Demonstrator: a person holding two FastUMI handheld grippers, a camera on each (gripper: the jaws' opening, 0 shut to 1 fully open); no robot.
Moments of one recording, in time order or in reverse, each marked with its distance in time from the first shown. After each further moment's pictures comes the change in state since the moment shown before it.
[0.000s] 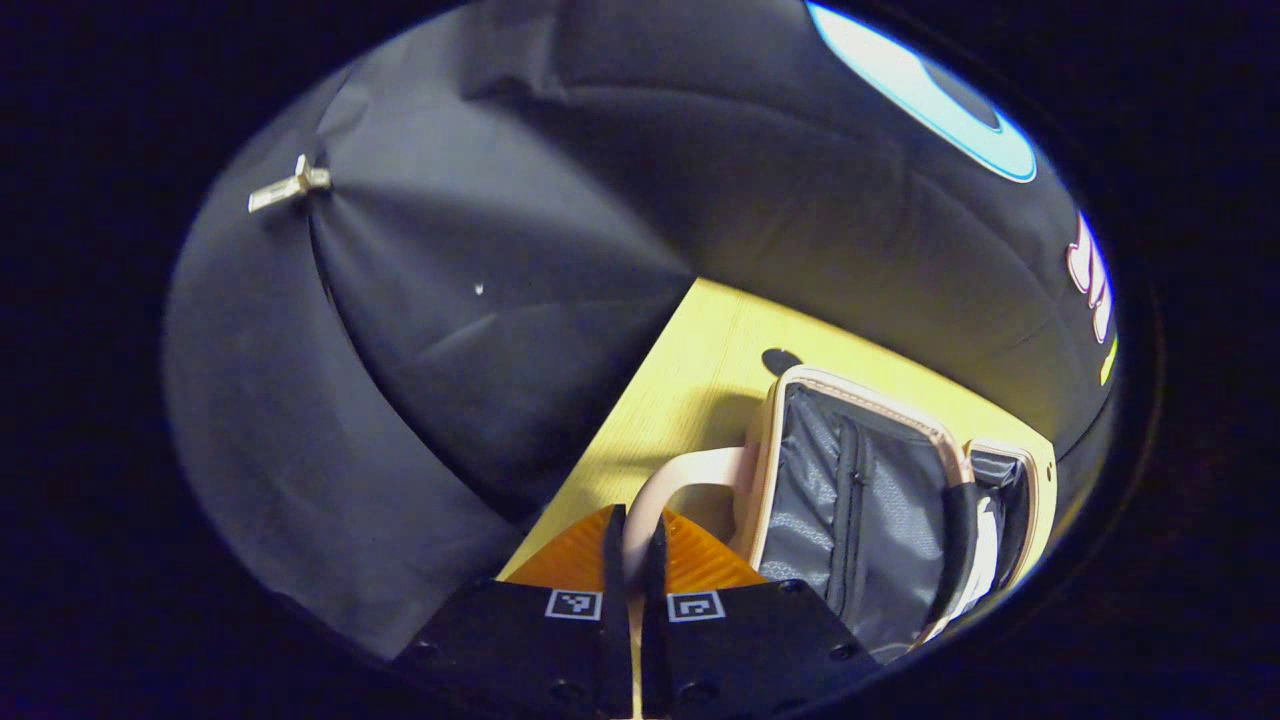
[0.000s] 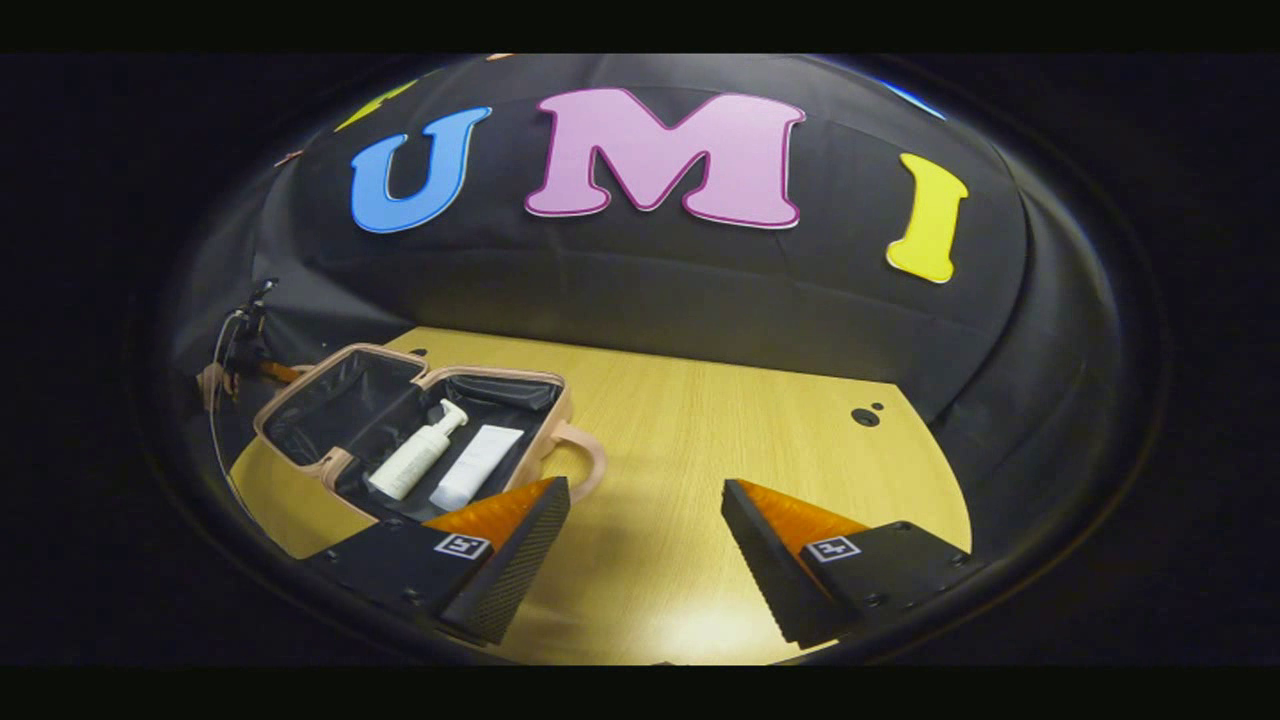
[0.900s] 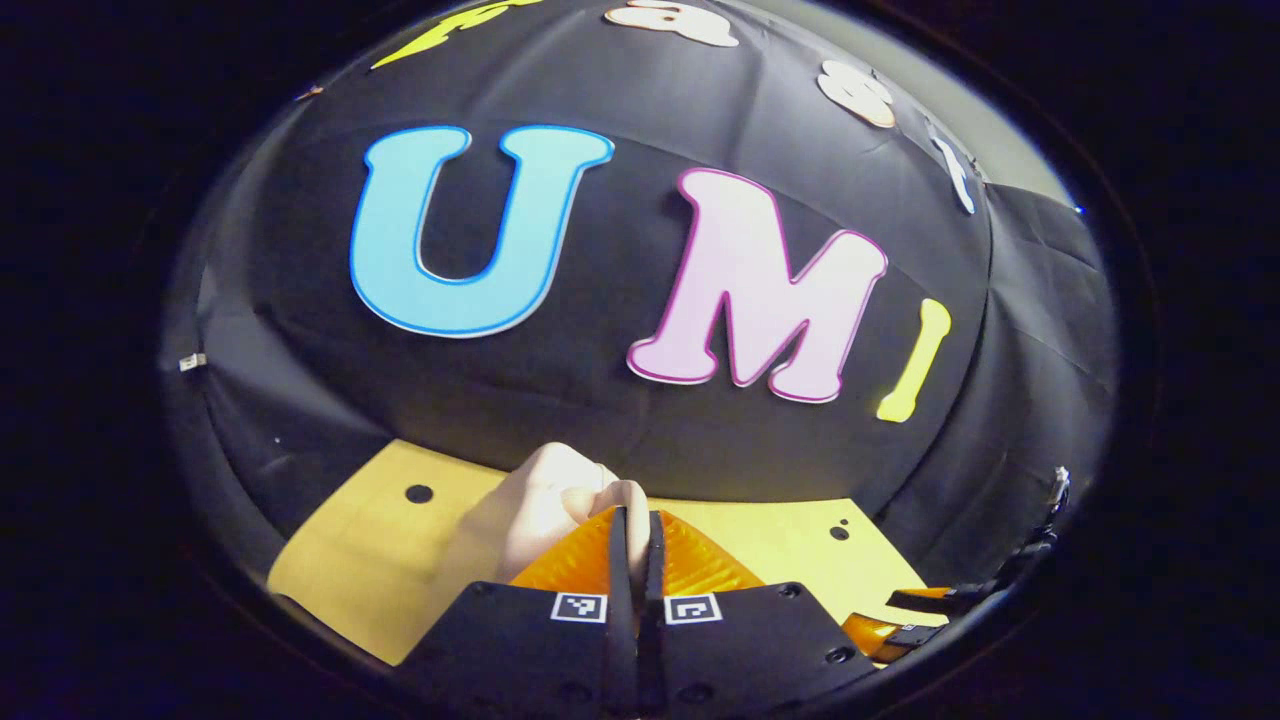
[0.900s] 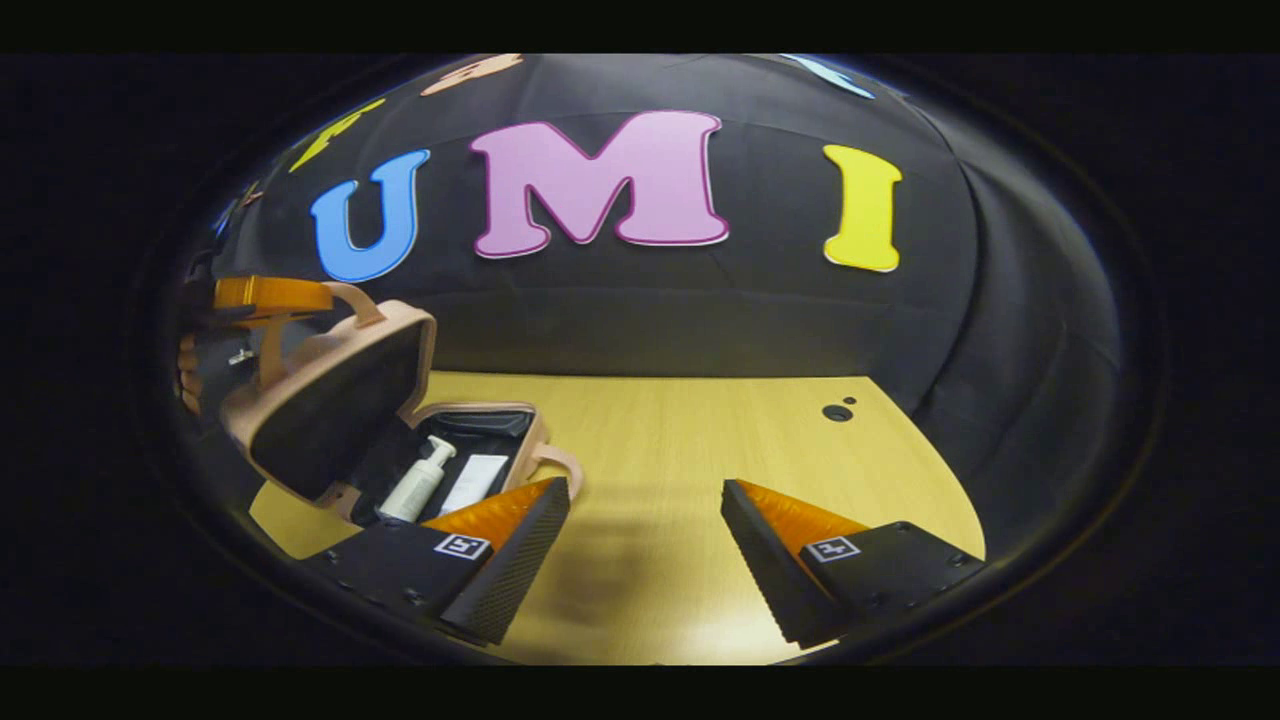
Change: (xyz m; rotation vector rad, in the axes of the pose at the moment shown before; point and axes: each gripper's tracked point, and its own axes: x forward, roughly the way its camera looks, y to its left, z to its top) left arm -0.181 -0.362 0.027 0.131 -0.312 -0.497; right arm -0.026 -0.048 0.010 0.125 -0.065 -0.046
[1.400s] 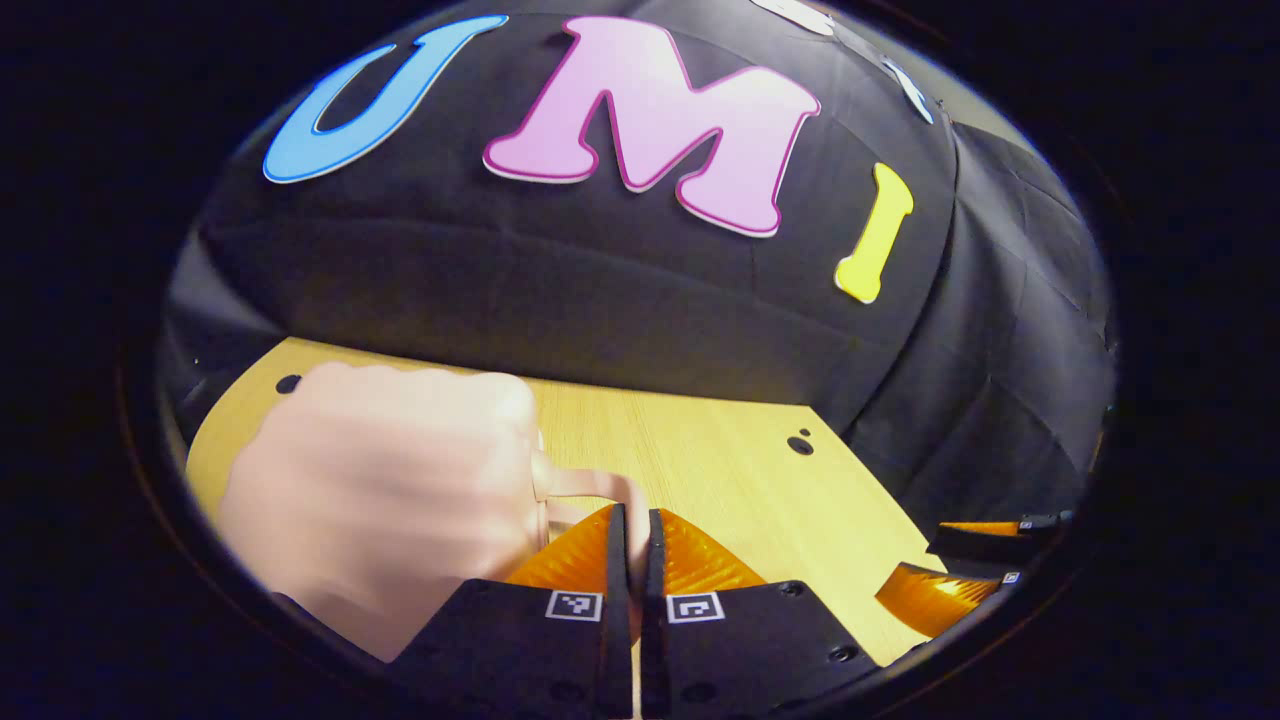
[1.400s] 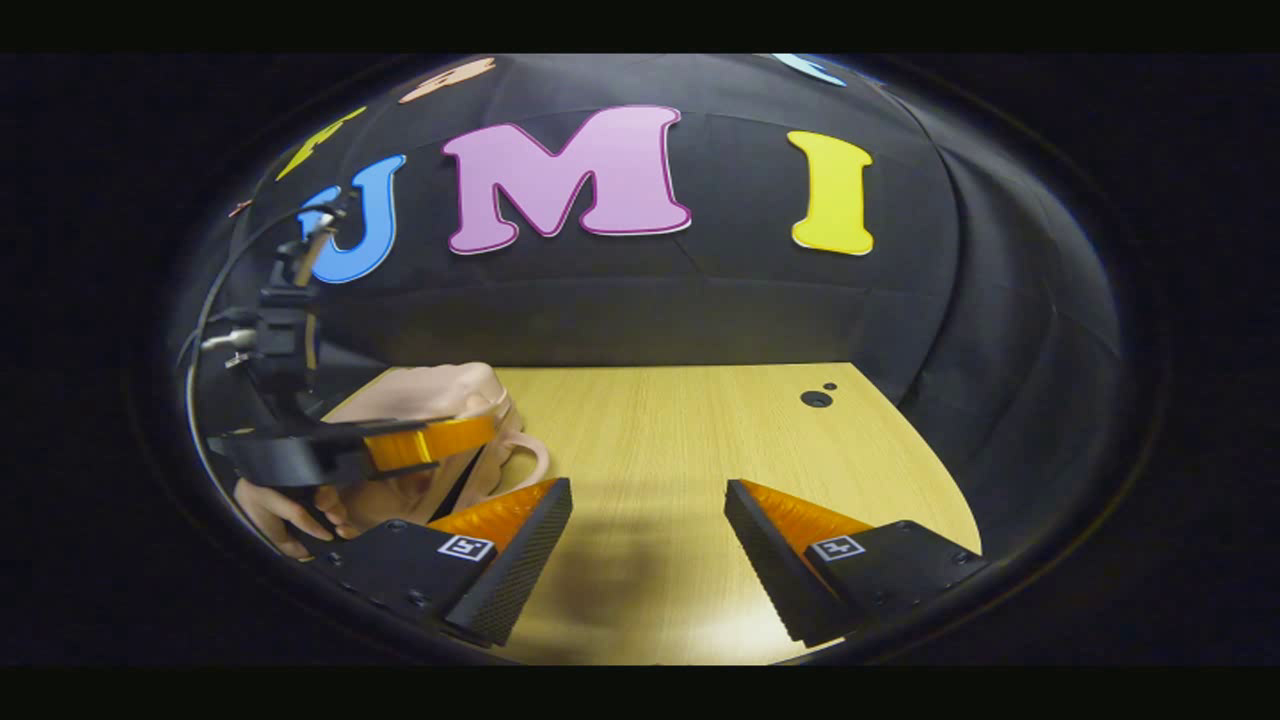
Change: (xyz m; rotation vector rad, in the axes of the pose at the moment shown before) left arm 0.086 -0.066 -0.154 0.044 0.241 -0.091; right arm -0.007 -0.037 -0.025 0.004 0.027 -0.027
